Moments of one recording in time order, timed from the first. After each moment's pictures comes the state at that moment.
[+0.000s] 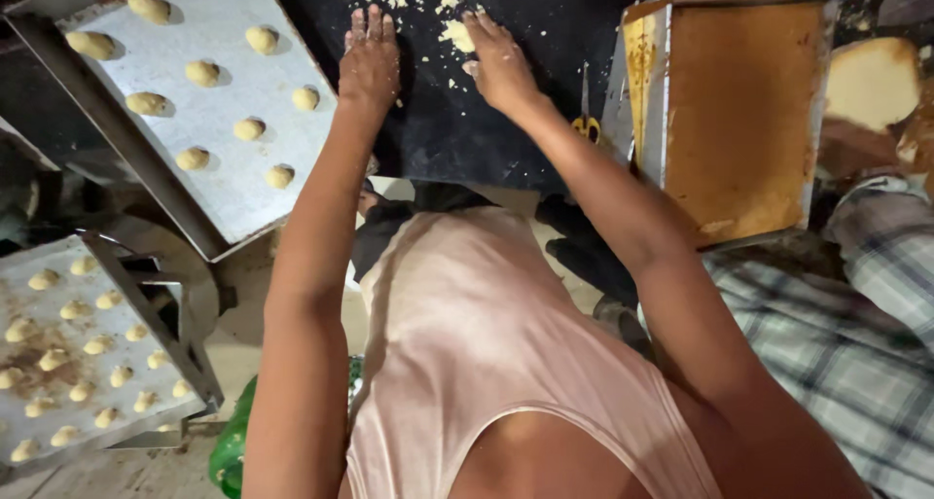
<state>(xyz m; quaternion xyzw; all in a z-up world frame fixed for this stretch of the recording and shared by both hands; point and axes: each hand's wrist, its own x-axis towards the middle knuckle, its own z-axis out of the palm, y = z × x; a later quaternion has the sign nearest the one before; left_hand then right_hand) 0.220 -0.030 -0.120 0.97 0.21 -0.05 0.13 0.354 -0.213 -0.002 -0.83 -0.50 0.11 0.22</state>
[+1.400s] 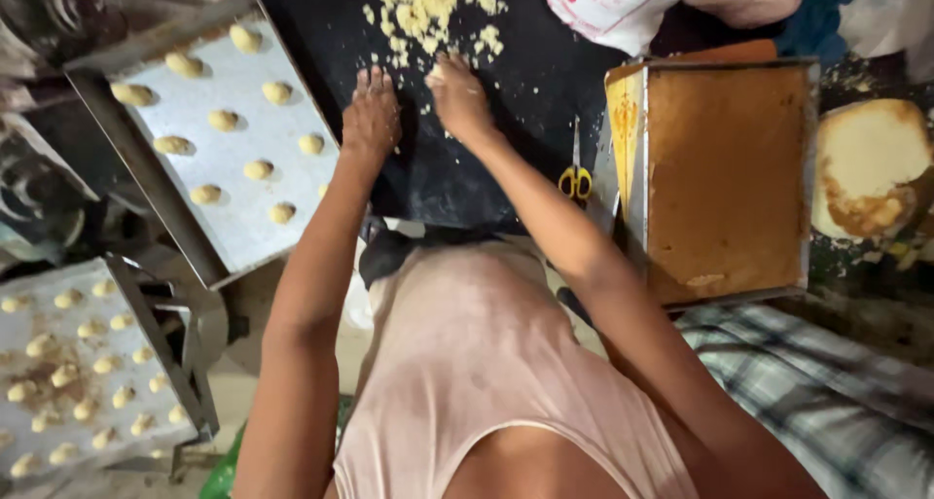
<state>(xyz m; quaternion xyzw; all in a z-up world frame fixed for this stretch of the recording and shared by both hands) 0.216 -0.037 -0.098 0.96 0.25 -0.01 0.14 0.368 -0.174 -0.065 -0.83 -0.43 0.09 0.36</state>
